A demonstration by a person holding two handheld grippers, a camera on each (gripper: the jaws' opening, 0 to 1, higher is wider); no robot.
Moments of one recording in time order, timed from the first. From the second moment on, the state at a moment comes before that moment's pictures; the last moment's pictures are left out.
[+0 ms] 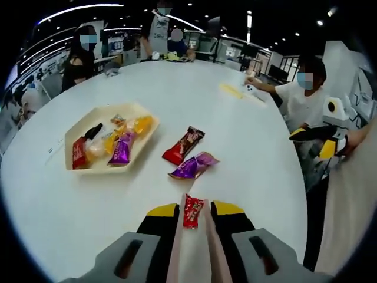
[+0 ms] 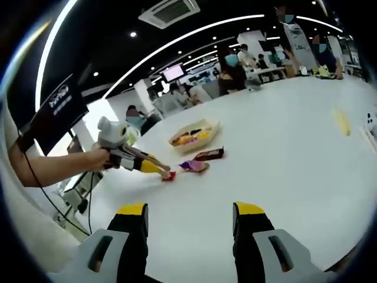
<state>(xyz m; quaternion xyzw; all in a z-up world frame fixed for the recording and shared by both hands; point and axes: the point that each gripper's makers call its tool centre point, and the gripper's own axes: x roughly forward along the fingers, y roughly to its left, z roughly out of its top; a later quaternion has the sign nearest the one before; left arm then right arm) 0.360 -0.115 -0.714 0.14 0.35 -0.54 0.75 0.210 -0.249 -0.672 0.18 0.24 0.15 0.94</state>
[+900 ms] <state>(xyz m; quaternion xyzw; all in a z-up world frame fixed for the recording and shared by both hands) 0.367 -0.102 -0.679 0.04 0.31 -0.49 0.81 0.235 -0.236 -0.655 0.15 0.23 0.17 0.95</state>
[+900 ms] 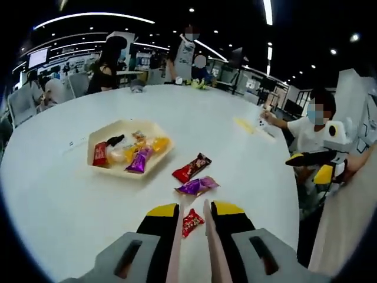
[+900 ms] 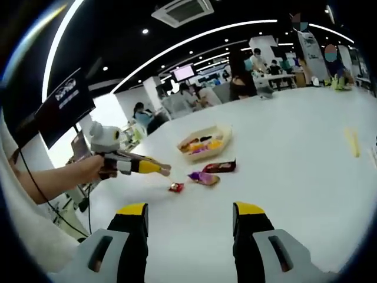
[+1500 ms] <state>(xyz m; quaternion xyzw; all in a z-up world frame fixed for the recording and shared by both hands) 0.375 -0.113 -0.659 0.03 0.29 -0.48 0.83 0.232 -0.238 -0.659 0.18 0.21 0.14 0.95</state>
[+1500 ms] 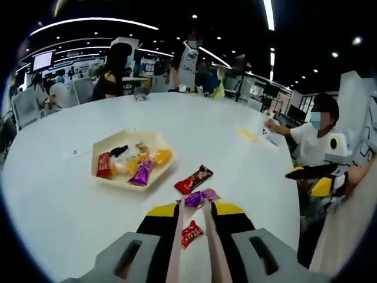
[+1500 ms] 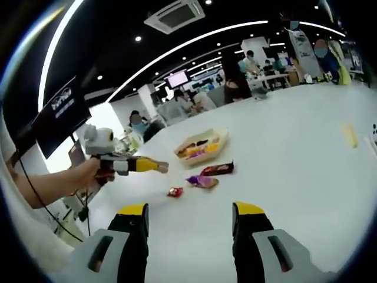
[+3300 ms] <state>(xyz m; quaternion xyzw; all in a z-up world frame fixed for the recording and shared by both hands) 0.354 -0.112 -0.731 0.23 0.35 -0.59 0.69 0.195 -0.275 -0.688 0.22 0.22 0.06 0.95</state>
